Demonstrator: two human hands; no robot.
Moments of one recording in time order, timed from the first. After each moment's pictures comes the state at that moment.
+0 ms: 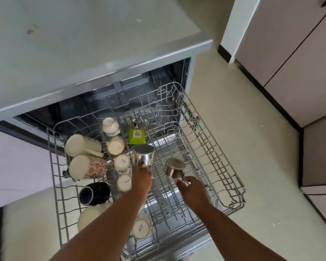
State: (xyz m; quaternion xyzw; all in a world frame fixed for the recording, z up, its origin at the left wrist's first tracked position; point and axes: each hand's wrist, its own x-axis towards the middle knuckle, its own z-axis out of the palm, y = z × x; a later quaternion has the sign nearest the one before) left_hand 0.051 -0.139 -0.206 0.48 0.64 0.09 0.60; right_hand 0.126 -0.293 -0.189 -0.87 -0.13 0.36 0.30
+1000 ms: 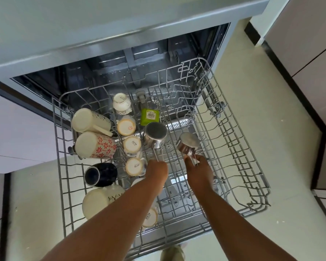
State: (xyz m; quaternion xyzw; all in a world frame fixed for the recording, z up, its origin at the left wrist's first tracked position) left_hand 0.051 -0.144 -0.212 0.49 0.68 -0.05 0.55; right_hand 0.124 -0.244 -0.216 -0.87 -0.04 0.31 0.36
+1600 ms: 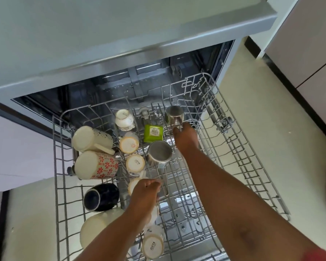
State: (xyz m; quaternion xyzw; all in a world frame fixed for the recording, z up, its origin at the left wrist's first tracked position) left_hand 0.007 -0.120 -0.205 0.47 0.61 0.00 0.64; right_hand 0.203 -0.096 -0.225 -0.88 -0.16 0.30 0.34
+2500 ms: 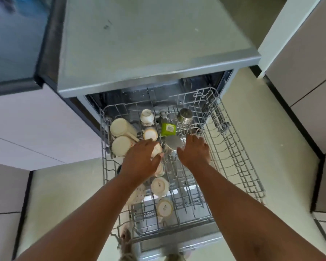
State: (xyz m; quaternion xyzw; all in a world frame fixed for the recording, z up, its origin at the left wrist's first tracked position) left_hand -0.055 -0.092 -0.073 0.90 0.37 0.04 0.23; right_hand 0.120 -0.169 -0.129 -0.90 -0.38 0.20 0.03
